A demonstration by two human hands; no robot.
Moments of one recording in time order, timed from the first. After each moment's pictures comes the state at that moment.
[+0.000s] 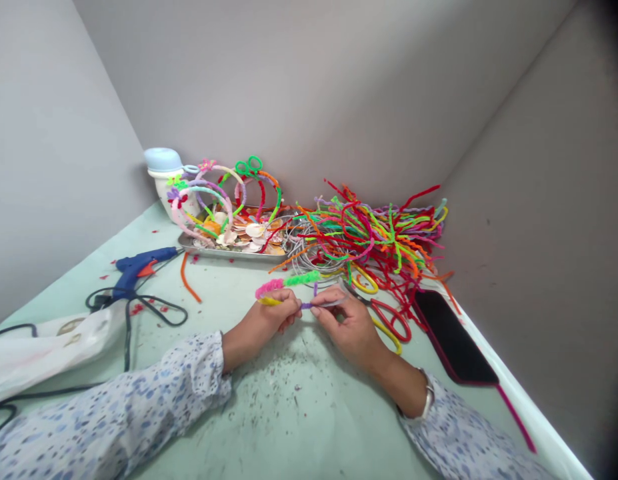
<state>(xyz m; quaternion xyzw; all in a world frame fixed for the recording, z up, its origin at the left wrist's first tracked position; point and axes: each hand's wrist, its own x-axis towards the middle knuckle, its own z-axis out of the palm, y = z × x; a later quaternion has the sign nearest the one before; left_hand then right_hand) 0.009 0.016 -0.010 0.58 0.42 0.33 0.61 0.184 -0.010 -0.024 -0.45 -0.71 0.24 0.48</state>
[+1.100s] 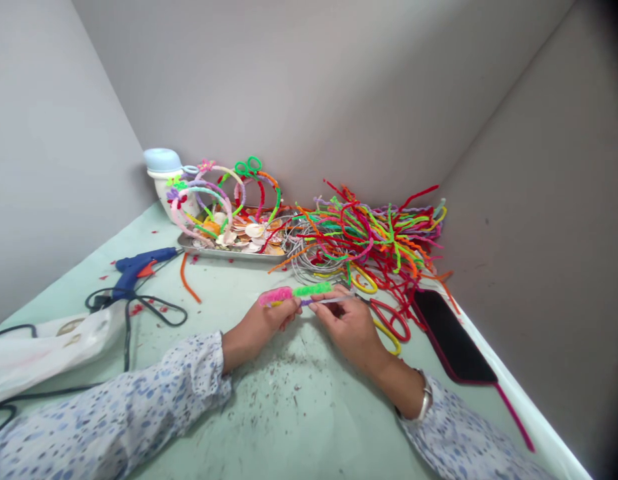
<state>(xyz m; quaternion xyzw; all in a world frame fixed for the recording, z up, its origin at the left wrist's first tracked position) 0.008 0.013 -0.011 0.58 0.44 0.34 0.59 0.181 -0.009 -0.025 -0.51 -0.68 0.22 0.47</state>
